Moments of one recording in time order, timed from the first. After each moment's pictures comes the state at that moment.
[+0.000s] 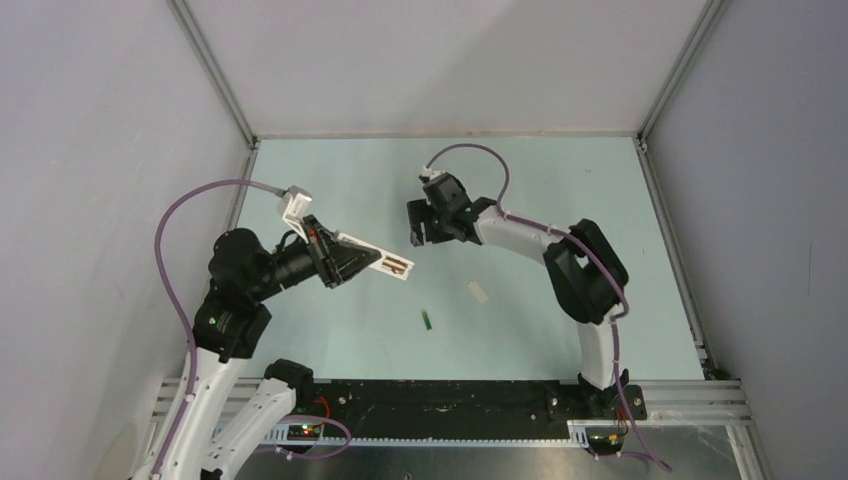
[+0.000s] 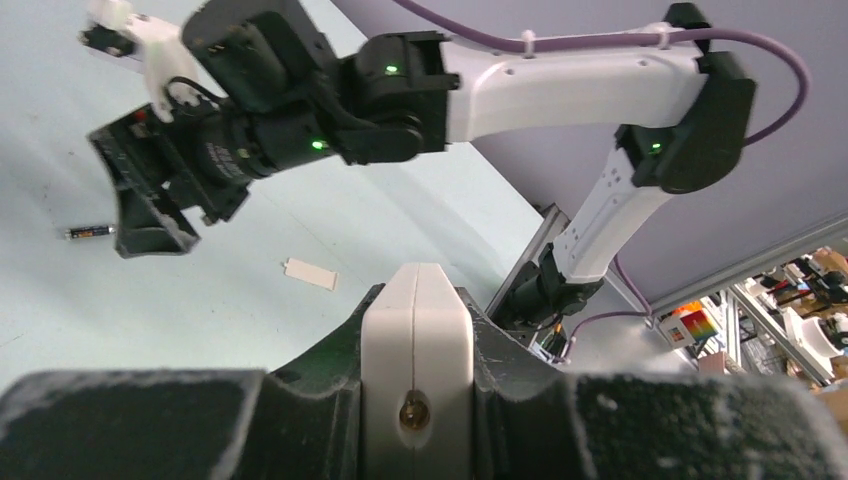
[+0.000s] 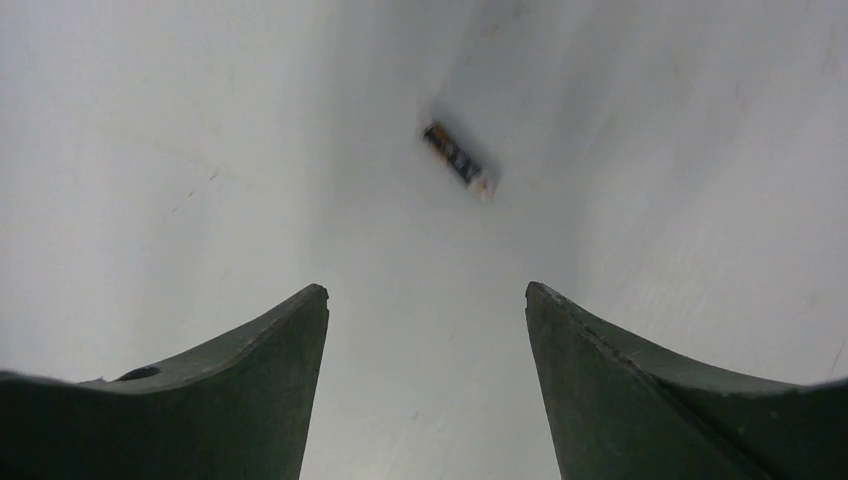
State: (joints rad) left arm -0.32 0.62 0.88 -0.35 0.69 -0.50; right arm 0.75 1.96 1.43 -0.28 0.03 0.45
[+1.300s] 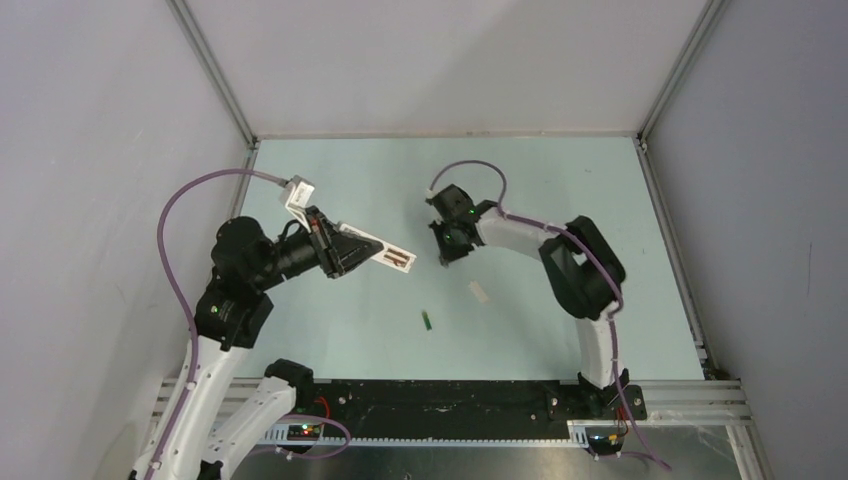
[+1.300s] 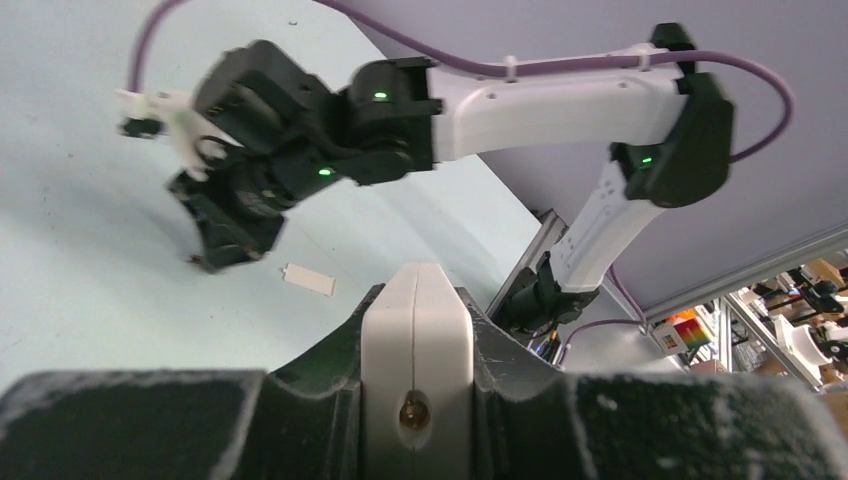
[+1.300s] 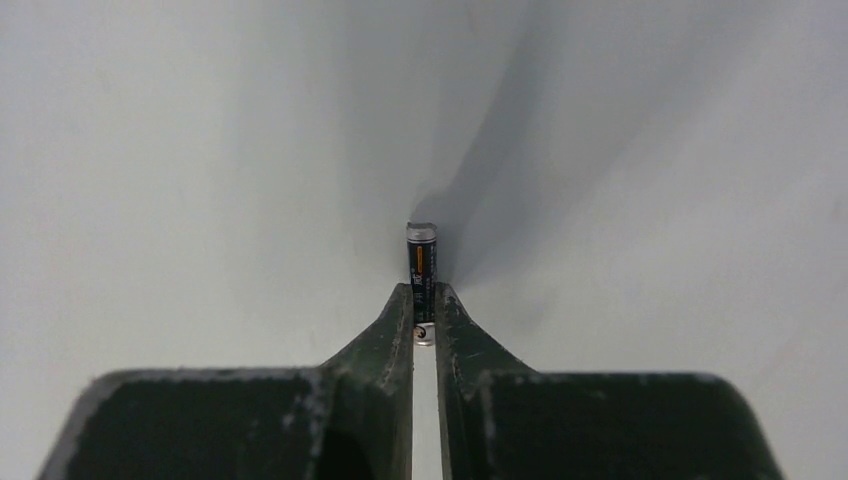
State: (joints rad) left arm -0.32 0.70 0.95 -0.34 0.68 -0.51; right arm 0.70 2.11 1.54 -0.46 -0.03 0.26
